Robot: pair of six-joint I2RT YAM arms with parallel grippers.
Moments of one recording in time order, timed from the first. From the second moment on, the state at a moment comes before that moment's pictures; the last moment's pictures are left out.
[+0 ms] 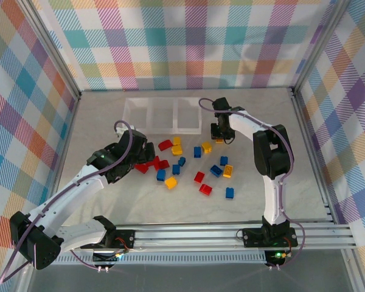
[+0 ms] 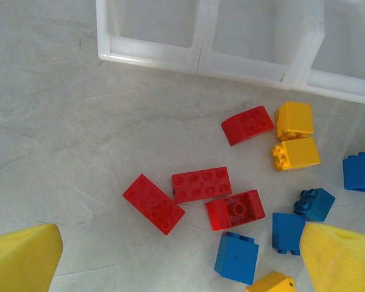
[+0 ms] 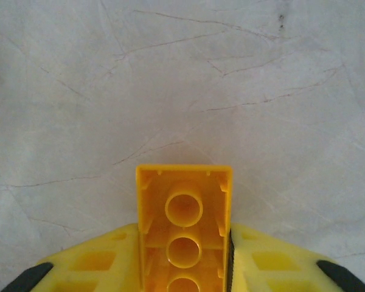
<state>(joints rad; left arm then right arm) -0.61 1.10 1.00 -0.81 -0.42 -0.63 0.37 2.12 1.60 -0.72 0.04 0.31</state>
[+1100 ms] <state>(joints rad) -0.61 1.05 1.00 -0.89 -0.47 -0.75 0.51 2.25 2.10 -0.69 -0.04 0.26</state>
